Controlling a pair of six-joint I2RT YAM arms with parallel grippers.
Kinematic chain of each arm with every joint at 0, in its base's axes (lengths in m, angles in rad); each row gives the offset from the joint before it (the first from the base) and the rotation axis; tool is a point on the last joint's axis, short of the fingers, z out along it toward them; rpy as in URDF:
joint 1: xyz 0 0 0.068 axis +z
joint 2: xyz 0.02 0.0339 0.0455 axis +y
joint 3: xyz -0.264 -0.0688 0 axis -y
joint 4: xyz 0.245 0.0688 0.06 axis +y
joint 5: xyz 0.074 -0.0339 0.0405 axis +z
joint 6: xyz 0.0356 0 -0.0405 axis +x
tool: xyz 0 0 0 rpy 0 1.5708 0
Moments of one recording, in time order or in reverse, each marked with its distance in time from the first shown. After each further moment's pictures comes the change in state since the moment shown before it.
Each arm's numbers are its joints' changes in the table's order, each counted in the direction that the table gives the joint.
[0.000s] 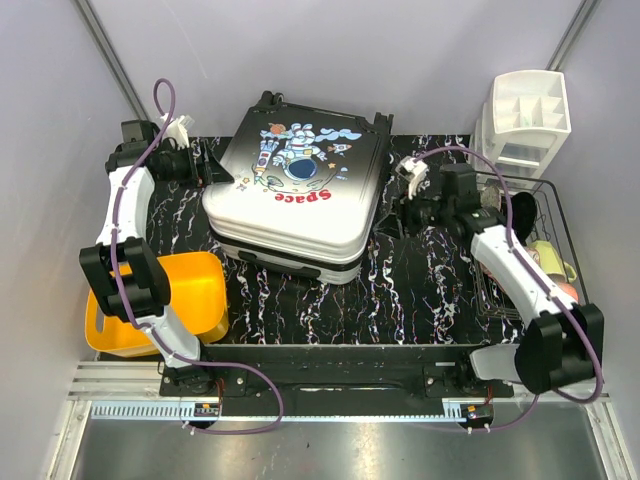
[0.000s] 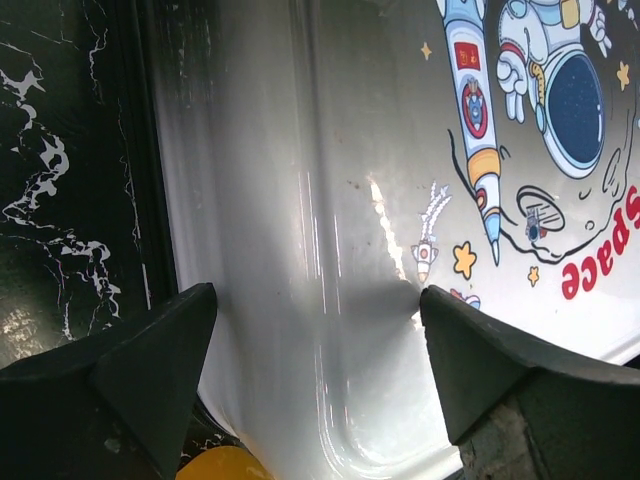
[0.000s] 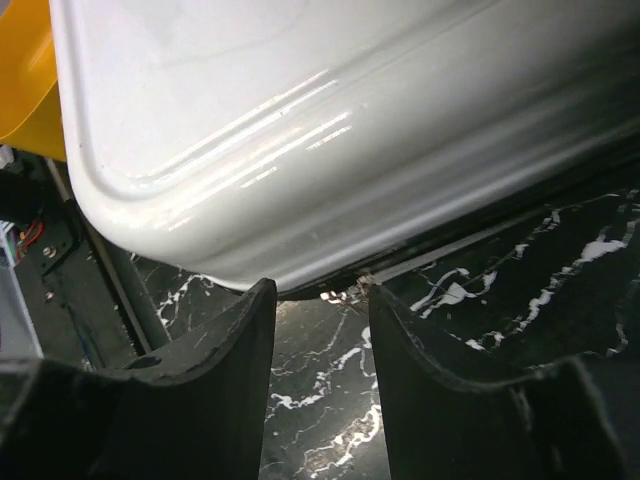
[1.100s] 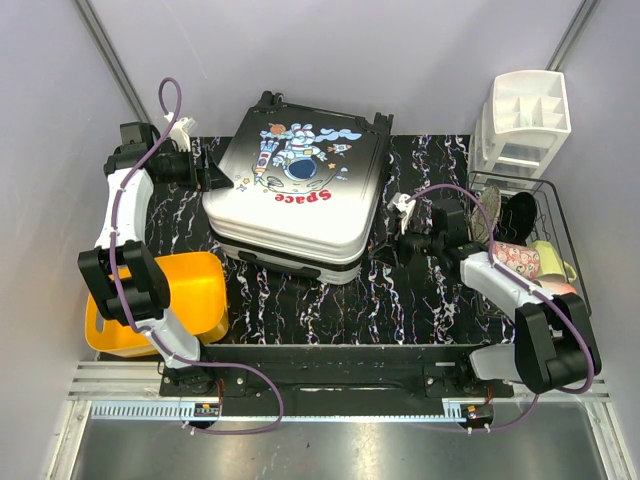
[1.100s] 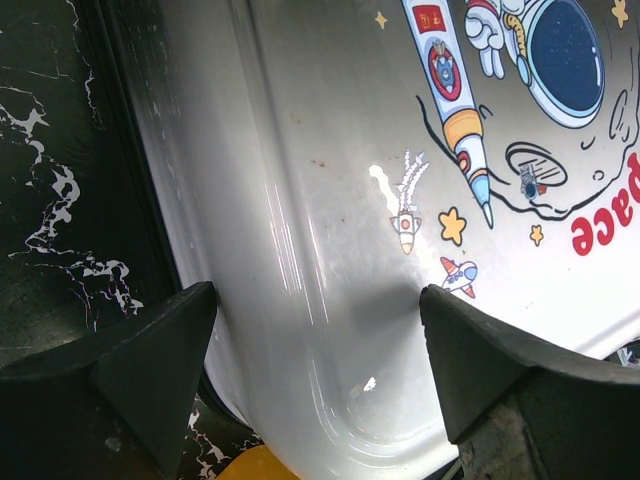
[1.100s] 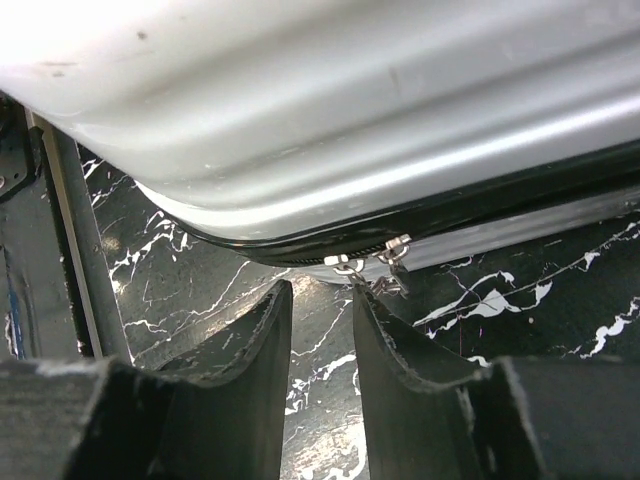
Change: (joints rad) left arm 0.004 -0.022 -0.021 0.018 -0.047 0.171; right arm 0.003 -0.031 -0.388 -0.427 0.103 -0.072
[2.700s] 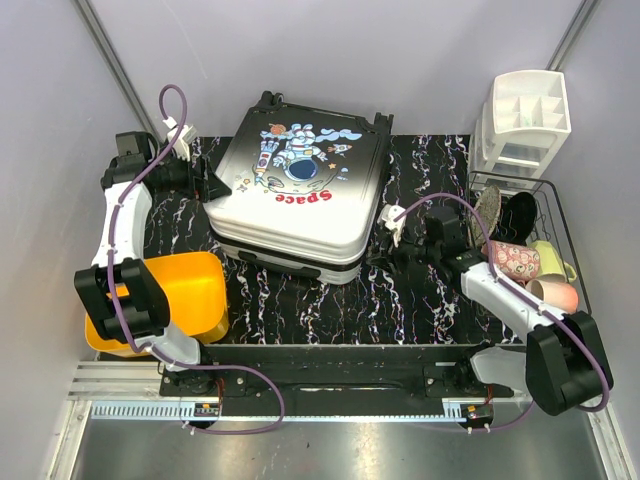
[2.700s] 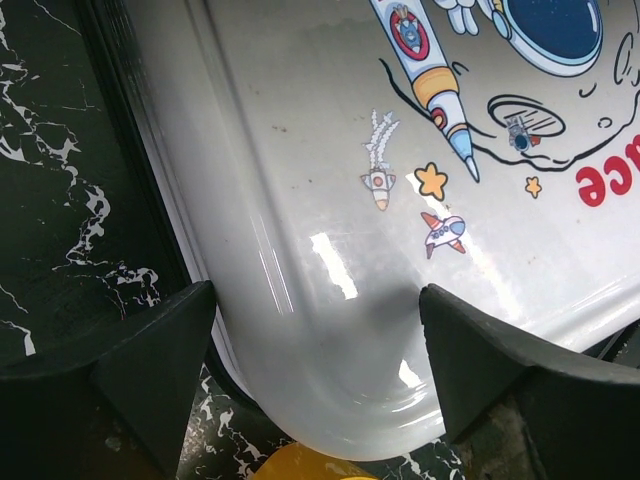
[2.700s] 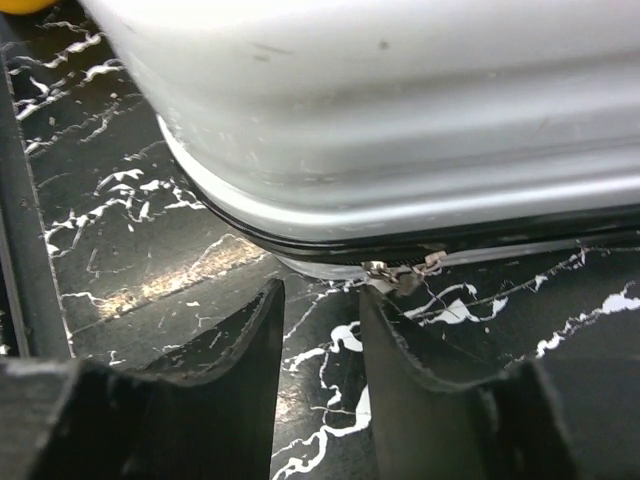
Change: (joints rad) left arm 0.007 -0.123 -0.134 -0.079 -0.006 0.108; right arm 0.100 -0.112 -0.030 0.055 -0.109 -0.202
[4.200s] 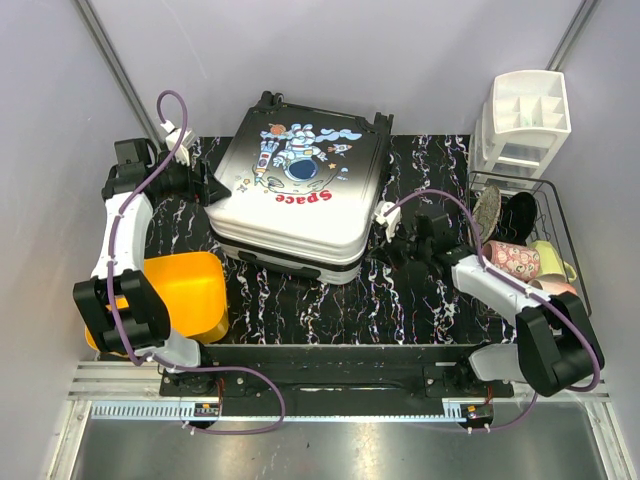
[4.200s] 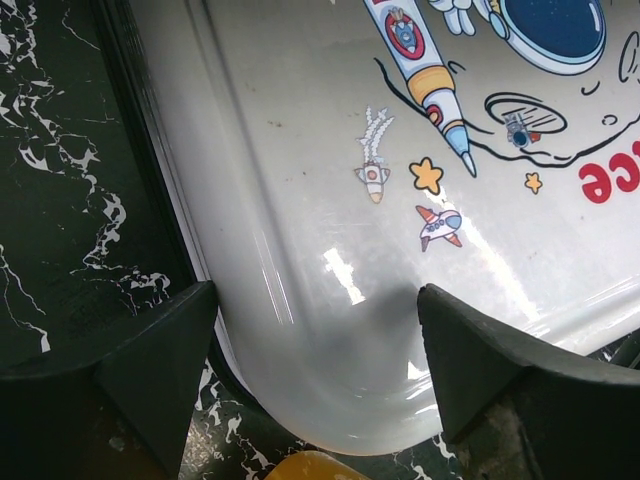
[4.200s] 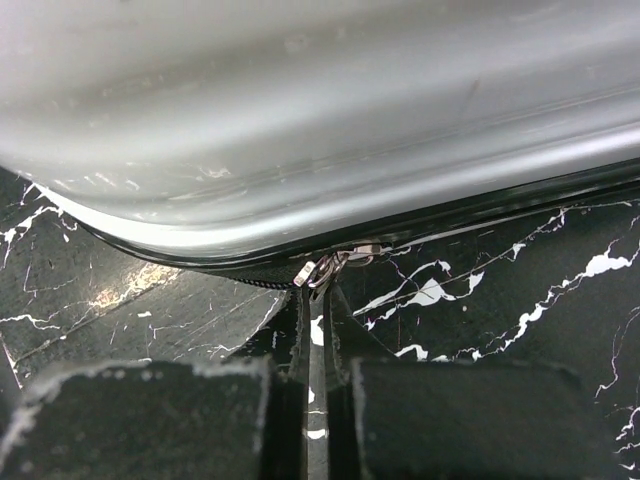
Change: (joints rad) left arm 0.000 -0.069 -0.092 -0.091 0.016 -0.011; right arm 0.030 0.107 0.029 -0.029 -0.144 0.021
